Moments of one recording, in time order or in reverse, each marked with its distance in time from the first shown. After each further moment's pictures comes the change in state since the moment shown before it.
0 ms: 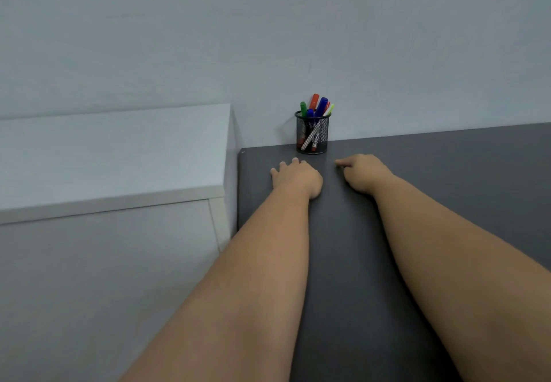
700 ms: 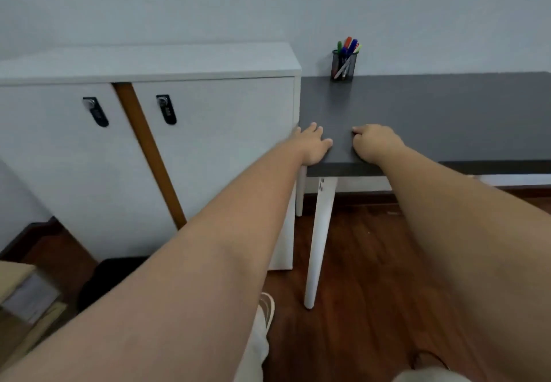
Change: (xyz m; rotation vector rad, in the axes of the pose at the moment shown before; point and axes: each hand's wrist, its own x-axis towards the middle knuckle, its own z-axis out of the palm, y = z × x) left_hand -0.329 -0.055 -0.024 -0.078 -0.135 0.117; right_hand -0.331 -0.087 -0.033 -0.165 -0.056 0.021
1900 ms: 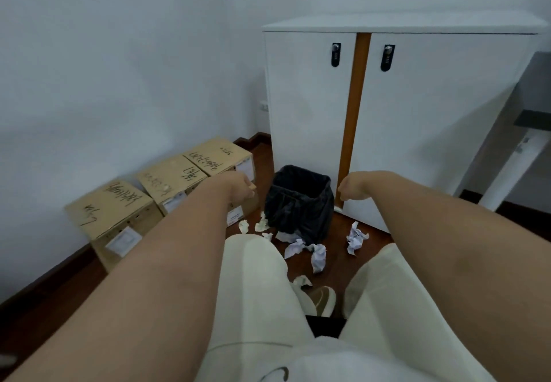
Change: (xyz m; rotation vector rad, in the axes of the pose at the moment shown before) left_hand -0.562 -0.234 0.064 -0.059 -0.032 -0.946; right_hand -0.331 -0.260 0.140 -0.358 -0.623 -0.760
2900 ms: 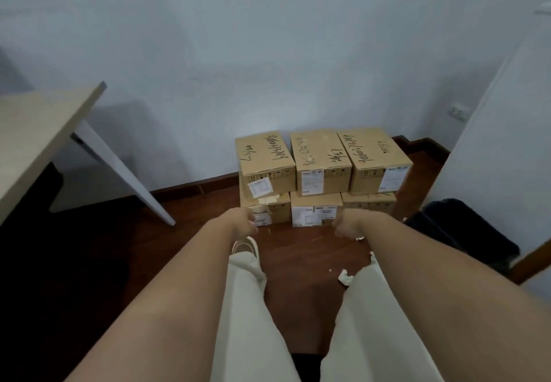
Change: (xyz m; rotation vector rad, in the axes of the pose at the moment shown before) left_hand -0.115 -0.235 0.092 -0.424 0.009 -0.652; right_hand 0.088 -0.304 0.052 -0.228 -0.208 -0.587
